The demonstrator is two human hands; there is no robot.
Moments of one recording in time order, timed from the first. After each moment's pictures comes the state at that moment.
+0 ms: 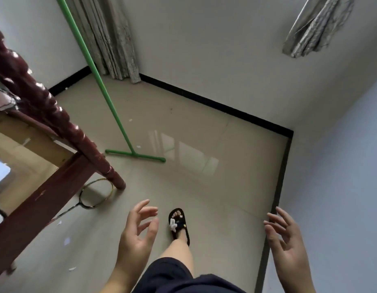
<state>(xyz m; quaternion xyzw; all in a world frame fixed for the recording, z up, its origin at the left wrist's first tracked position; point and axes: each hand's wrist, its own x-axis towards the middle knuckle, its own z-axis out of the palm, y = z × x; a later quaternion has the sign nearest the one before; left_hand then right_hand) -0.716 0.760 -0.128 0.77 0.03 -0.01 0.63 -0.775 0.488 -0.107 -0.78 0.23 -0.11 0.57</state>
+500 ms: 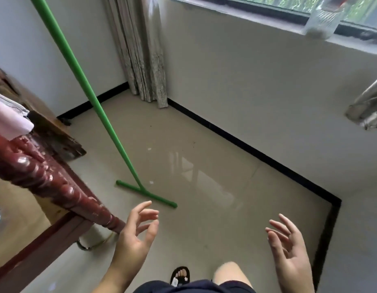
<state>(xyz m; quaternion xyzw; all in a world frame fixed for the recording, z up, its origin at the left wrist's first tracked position) -0.398 0.735 -0.109 0.78 0.08 0.04 0.63 -0.409 0.440 -0.109 -0.78 0.14 -0.09 0.60</state>
